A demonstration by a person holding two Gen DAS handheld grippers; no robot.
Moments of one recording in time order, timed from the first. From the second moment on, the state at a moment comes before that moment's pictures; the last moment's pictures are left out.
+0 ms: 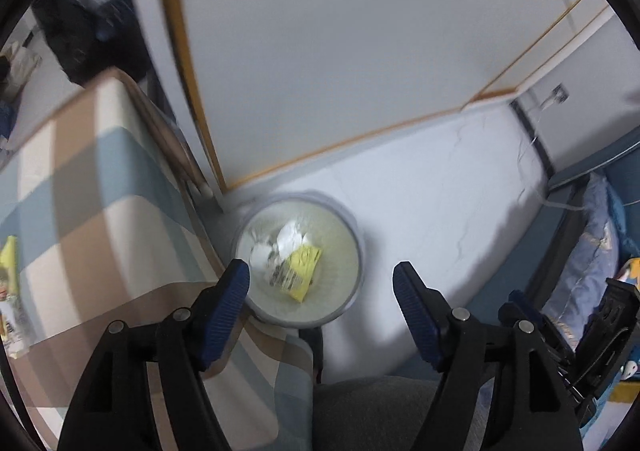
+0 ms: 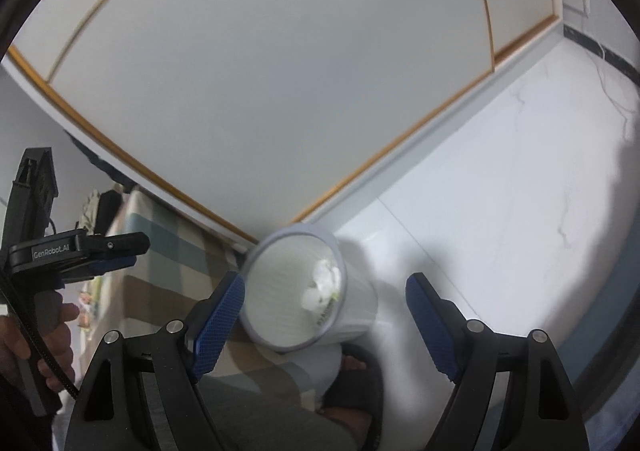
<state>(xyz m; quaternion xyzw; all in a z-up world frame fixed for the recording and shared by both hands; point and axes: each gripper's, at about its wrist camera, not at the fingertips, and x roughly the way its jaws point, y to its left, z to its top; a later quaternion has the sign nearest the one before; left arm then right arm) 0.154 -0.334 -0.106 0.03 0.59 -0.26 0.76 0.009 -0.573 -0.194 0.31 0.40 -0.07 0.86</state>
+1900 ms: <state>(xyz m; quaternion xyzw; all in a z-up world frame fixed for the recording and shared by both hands) 0.148 0.092 -0.104 -0.20 0.43 0.01 0.88 0.179 -0.154 -0.083 -0.03 0.40 0.25 0.88</state>
